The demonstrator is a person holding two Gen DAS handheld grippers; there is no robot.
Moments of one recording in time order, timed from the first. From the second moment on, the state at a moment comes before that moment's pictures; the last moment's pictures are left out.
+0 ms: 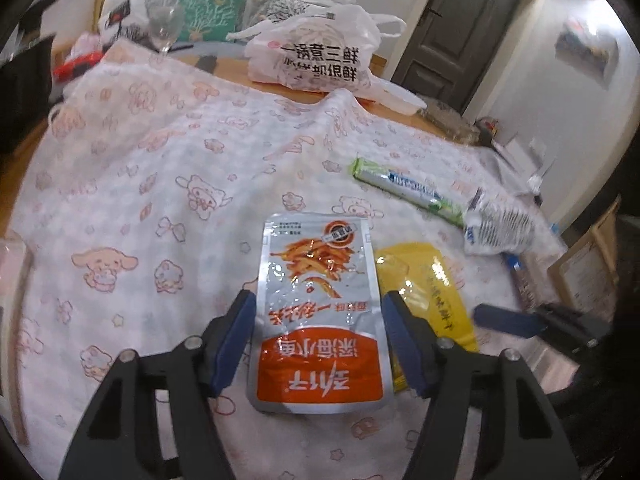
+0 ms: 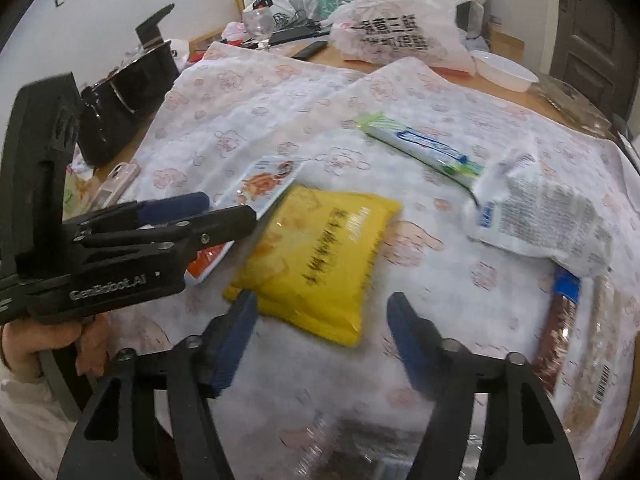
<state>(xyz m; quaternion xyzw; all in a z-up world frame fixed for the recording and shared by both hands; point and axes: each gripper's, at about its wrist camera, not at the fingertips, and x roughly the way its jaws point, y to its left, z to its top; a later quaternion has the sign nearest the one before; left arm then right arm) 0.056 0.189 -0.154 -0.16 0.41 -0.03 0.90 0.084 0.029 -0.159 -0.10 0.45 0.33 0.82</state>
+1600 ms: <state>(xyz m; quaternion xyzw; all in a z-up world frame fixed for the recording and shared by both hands) 0.053 0.182 -0.142 -0.19 0.39 -0.05 0.90 0.102 0.035 -0.157 -0.14 0.42 0.25 0.86</state>
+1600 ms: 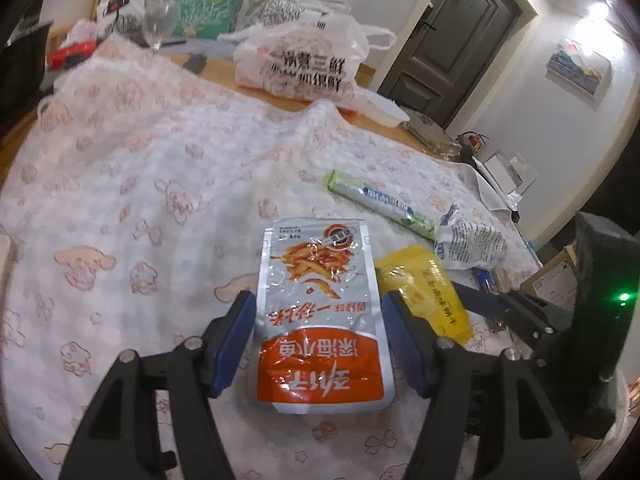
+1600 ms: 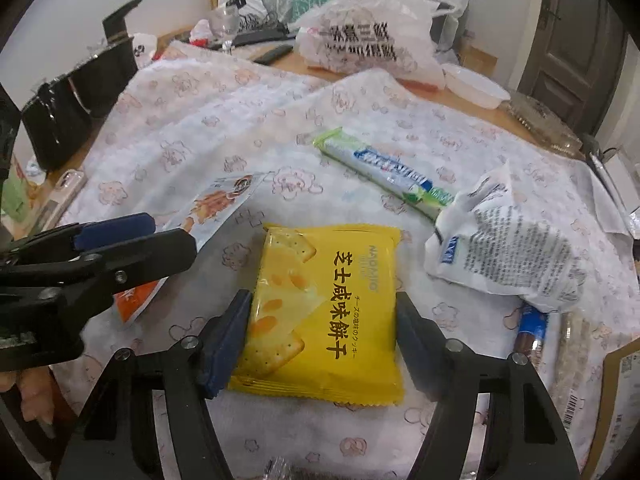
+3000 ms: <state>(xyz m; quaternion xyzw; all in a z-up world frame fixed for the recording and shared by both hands) 0.114 -0.231 0.020 0.00 0.37 -0.29 0.88 0.079 -0.344 -0.049 -0.03 0.33 0.15 0.93</state>
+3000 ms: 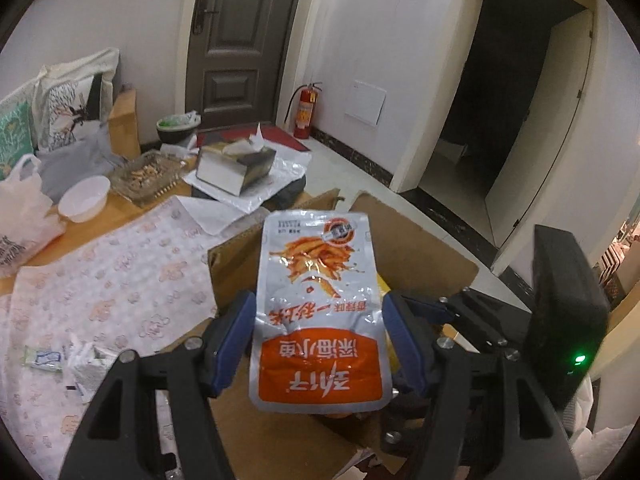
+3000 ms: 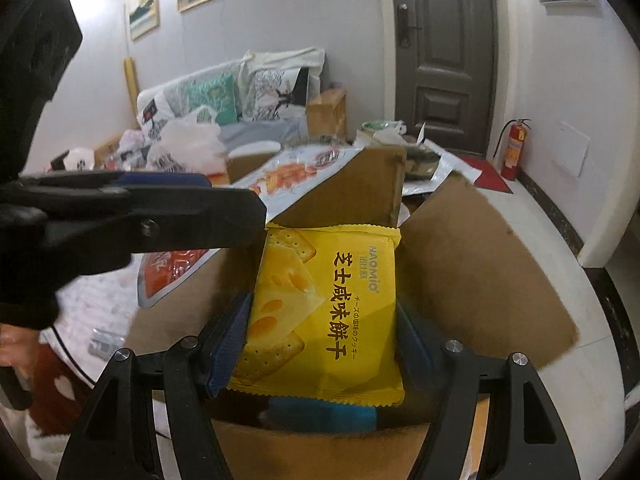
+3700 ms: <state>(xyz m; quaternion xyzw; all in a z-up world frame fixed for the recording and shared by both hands) 0.132 -0.230 -0.011 -0.01 0.42 -0.31 0.85 0.070 -0.346 -0.051 -0.04 0.33 0.15 0.93</state>
